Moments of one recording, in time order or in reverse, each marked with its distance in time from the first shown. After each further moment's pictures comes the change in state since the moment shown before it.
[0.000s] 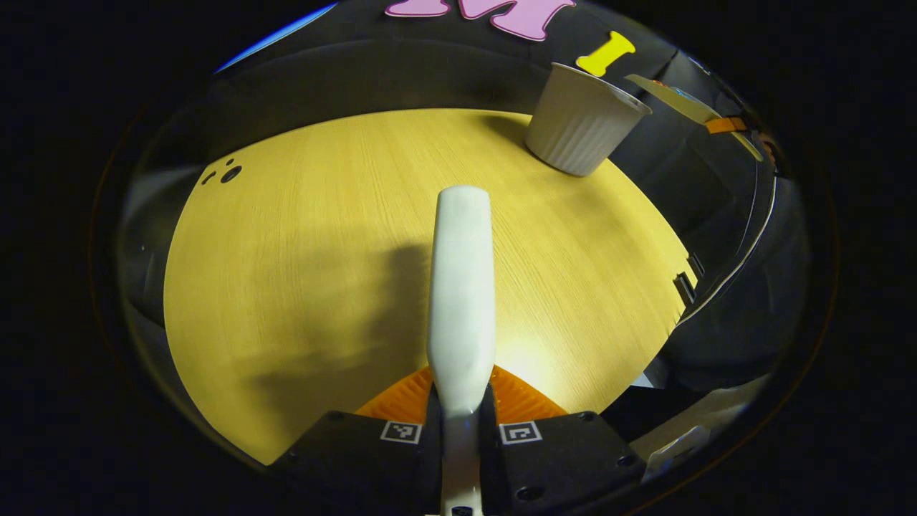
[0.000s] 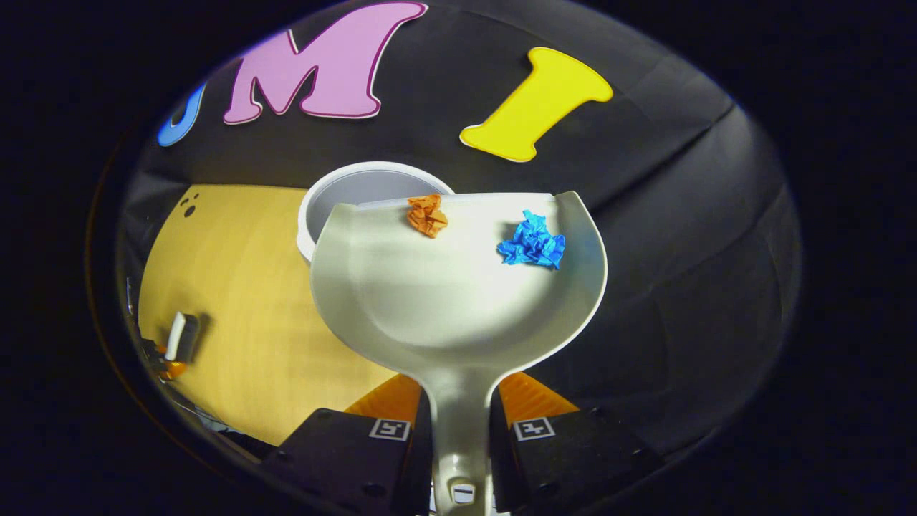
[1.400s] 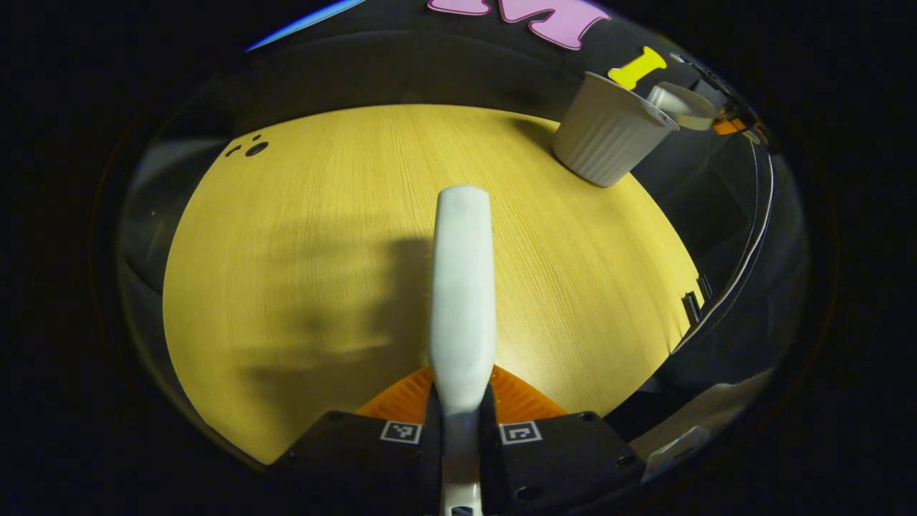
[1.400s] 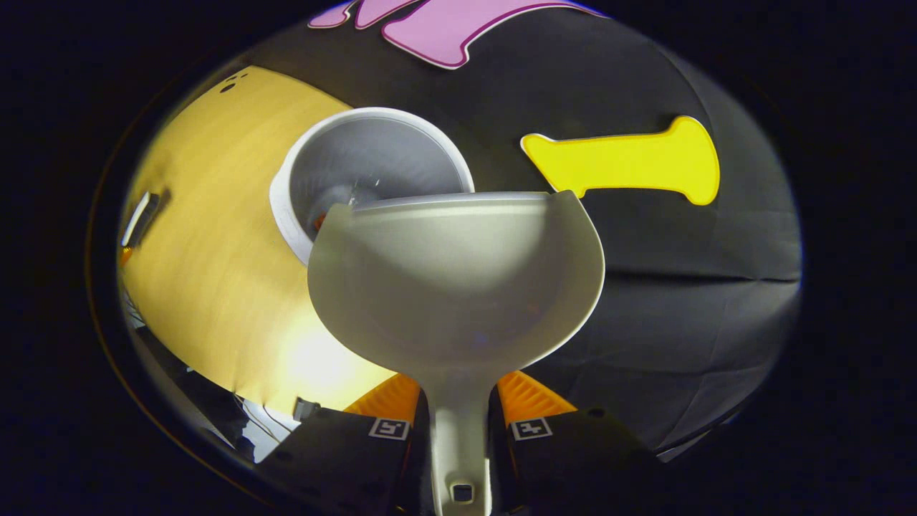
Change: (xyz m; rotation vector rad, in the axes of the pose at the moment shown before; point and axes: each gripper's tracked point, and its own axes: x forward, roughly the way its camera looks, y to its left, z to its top) left arm 0.001 0.007 -0.011 -0.090 -0.016 0.040; right arm -0.005 -0.038 0.042 -0.440 0.132 -0.068
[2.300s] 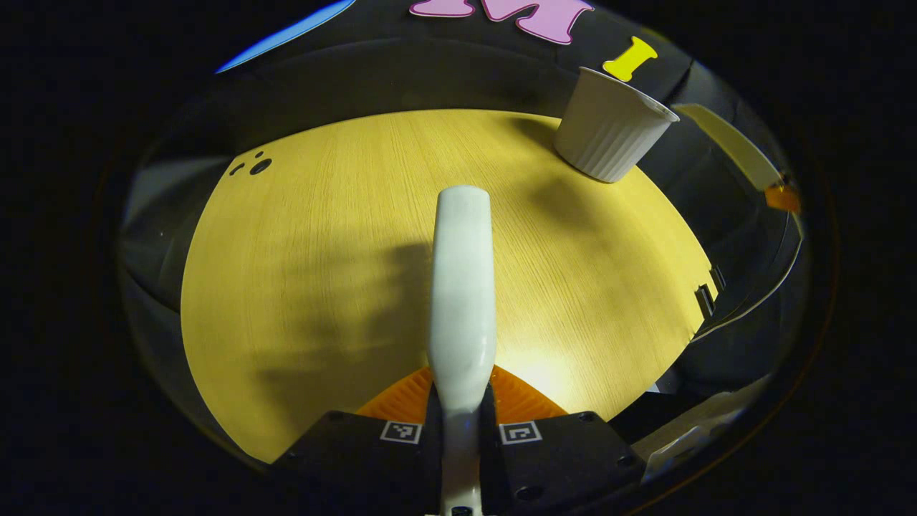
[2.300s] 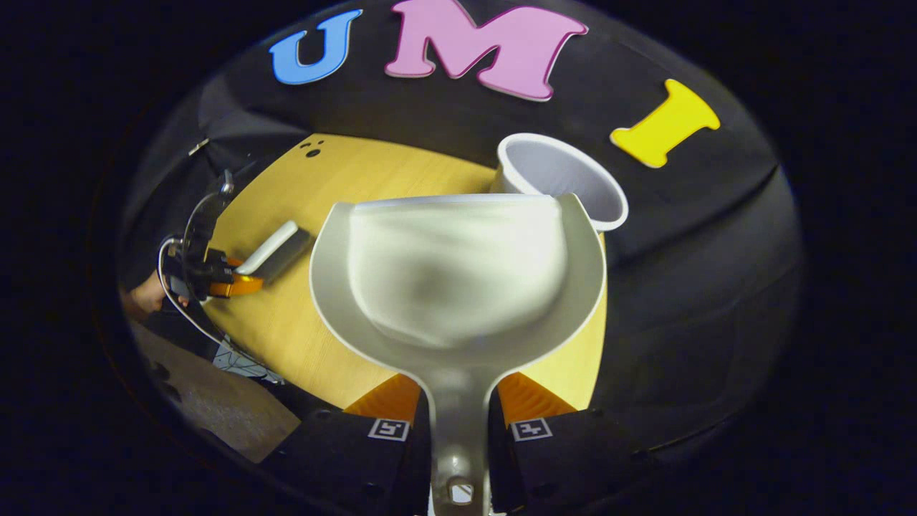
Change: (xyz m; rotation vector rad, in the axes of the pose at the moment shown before) left arm -0.004 0.003 0.011 0.052 -0.001 0.070; right arm -0.073 0.271 -0.072 0.293 -0.218 0.465
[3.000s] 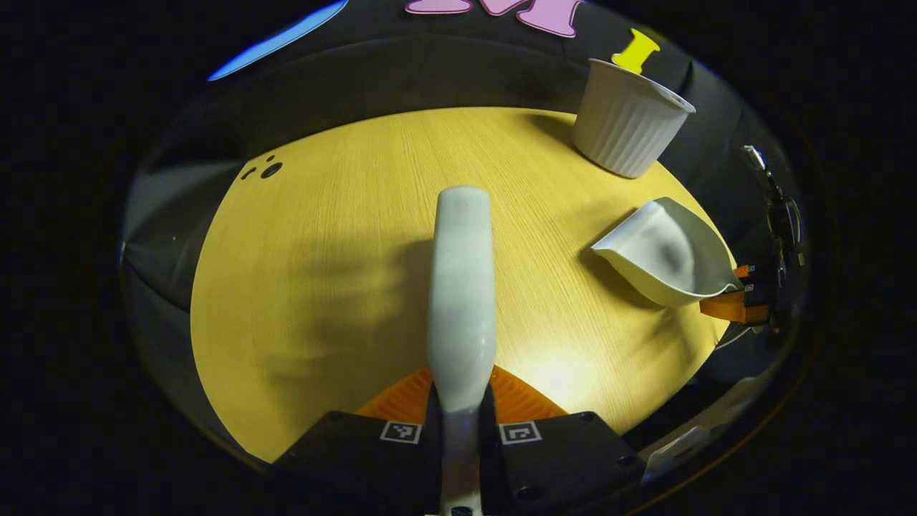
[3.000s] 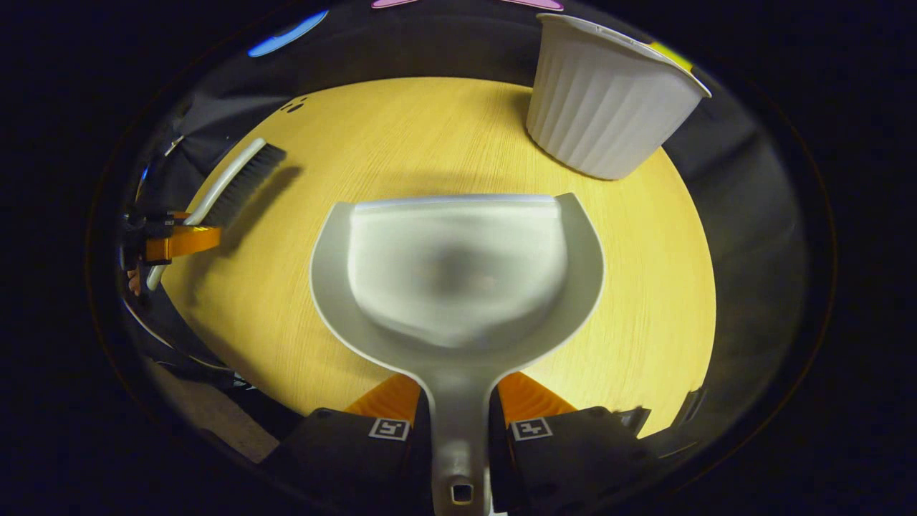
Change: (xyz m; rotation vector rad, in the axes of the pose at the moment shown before) left arm 0.023 0.003 -0.001 0.017 0.000 0.108; right arm 0.155 0.055 -0.107 0.150 0.116 0.054
